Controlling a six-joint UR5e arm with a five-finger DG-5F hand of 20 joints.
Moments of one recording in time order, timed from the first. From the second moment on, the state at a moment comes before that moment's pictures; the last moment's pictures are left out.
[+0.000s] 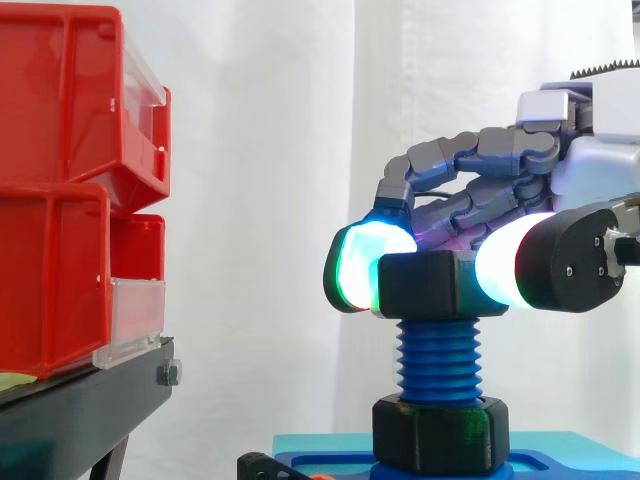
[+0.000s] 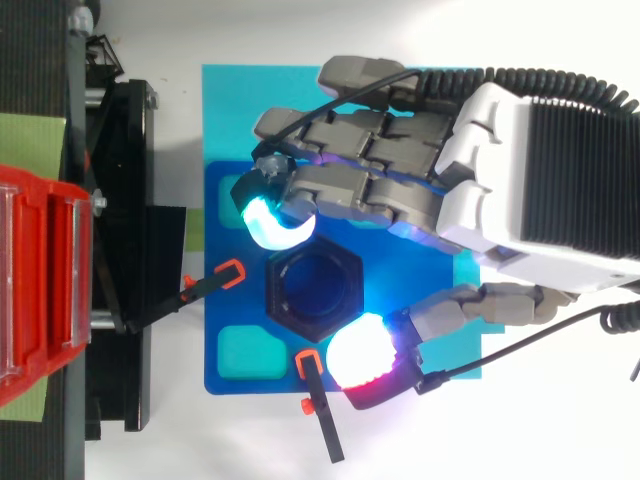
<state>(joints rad) 0.23 -2.10 -1.44 -2.59 -1.25 -1.29</state>
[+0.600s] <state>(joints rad) 0.23 -2.11 -1.45 -2.59 -1.25 -1.29</state>
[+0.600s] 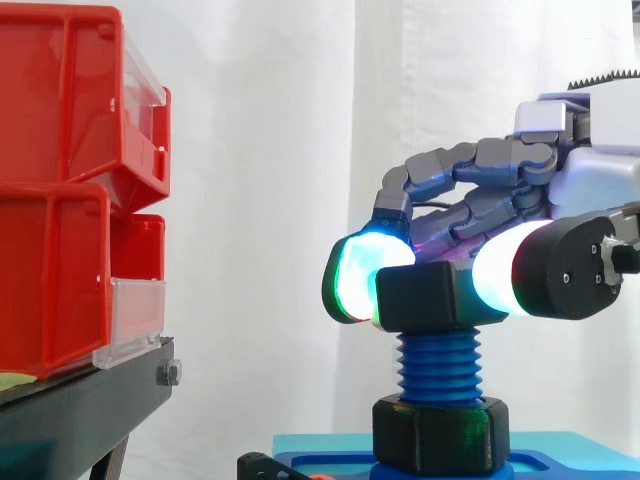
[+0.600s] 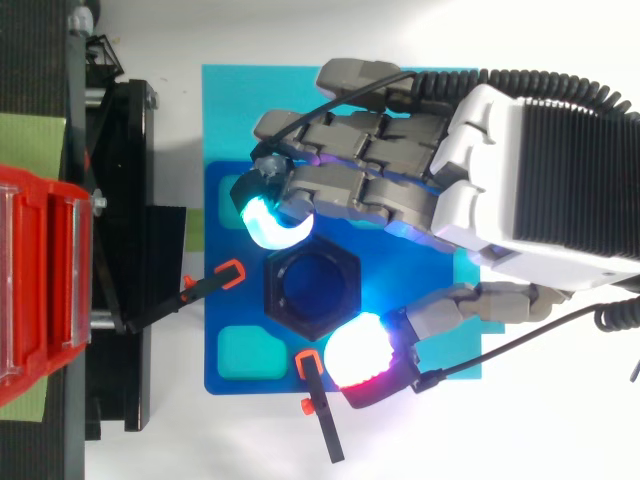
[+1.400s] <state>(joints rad) 0.22 -2.11 -1.45 -2.60 -1.25 -1.29</state>
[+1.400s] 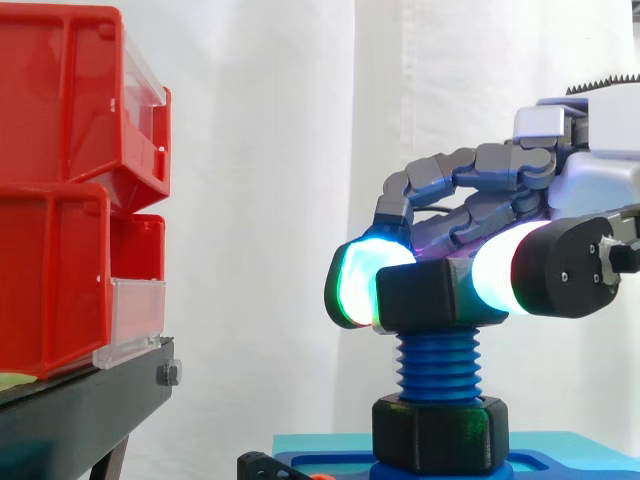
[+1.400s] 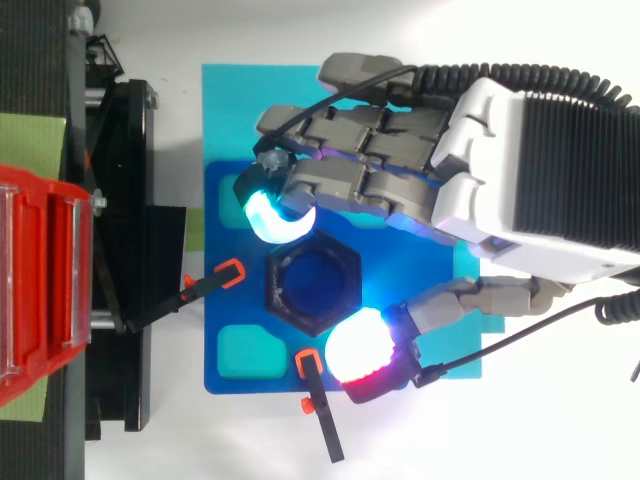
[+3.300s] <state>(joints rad) 0.22 -2.14 -1.45 -2.59 -1.27 -1.29</state>
